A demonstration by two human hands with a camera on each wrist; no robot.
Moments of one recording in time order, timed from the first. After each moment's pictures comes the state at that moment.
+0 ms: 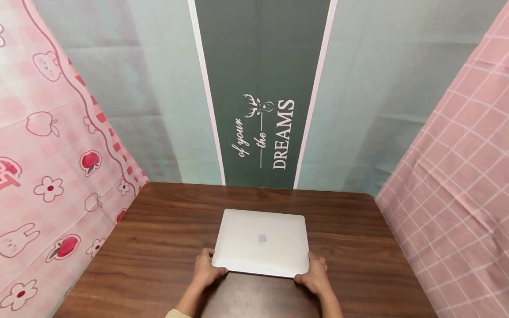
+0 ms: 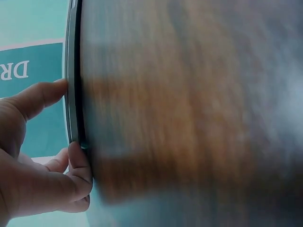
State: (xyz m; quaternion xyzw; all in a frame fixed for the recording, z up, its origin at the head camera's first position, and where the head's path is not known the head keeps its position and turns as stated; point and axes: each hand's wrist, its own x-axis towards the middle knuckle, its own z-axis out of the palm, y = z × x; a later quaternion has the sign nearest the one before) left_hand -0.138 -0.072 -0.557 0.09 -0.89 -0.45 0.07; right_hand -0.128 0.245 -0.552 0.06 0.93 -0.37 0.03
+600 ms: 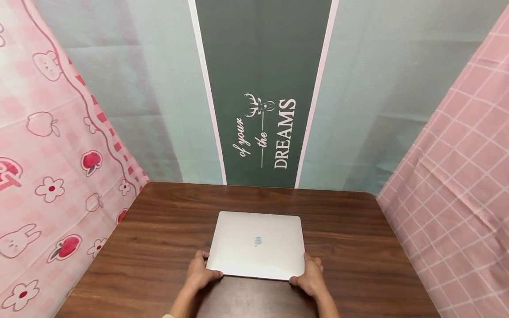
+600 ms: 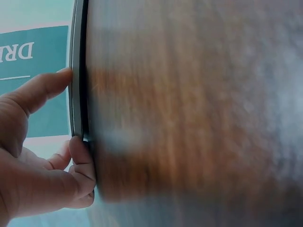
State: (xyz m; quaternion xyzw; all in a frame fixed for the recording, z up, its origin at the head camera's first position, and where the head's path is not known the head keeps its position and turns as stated) left_hand -0.132 -0.094 -0.558 0.10 -0.88 -0.45 0.04; right_hand -0.124 0.229 -0.551 0.05 0.93 -0.37 0.03
